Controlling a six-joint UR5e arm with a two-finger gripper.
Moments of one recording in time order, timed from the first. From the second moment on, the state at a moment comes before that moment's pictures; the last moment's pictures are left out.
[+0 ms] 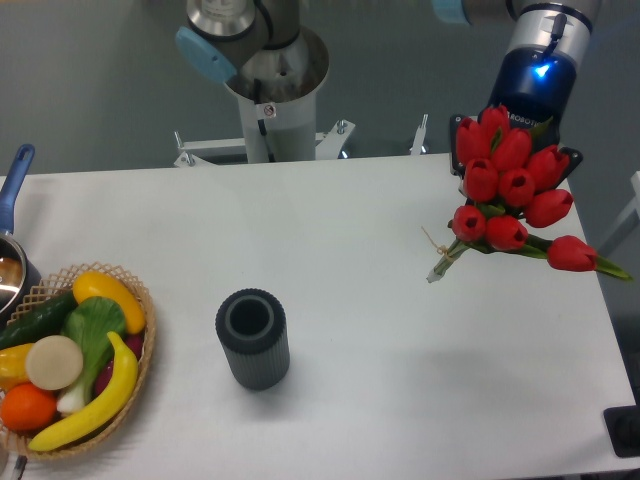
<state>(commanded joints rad) 2.94 -1.72 -1.66 -0.80 0.46 0.99</state>
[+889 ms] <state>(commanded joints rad) 2.93 -1.62 -1.72 -0.82 0.80 0.98</state>
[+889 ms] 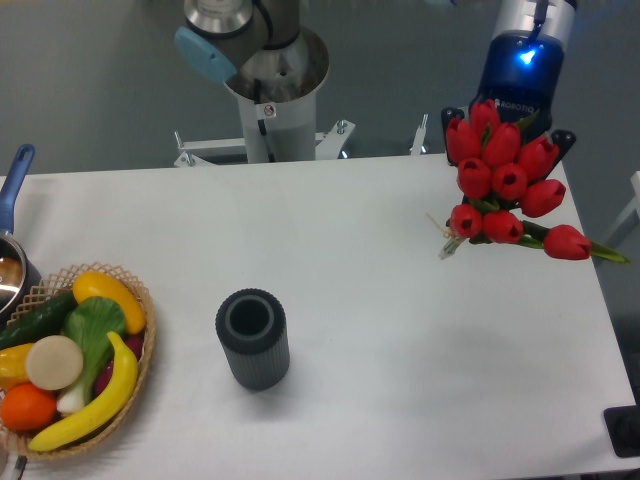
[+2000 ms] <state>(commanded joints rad) 2.70 -1.69 -1.80 -0.82 1.51 1.15</state>
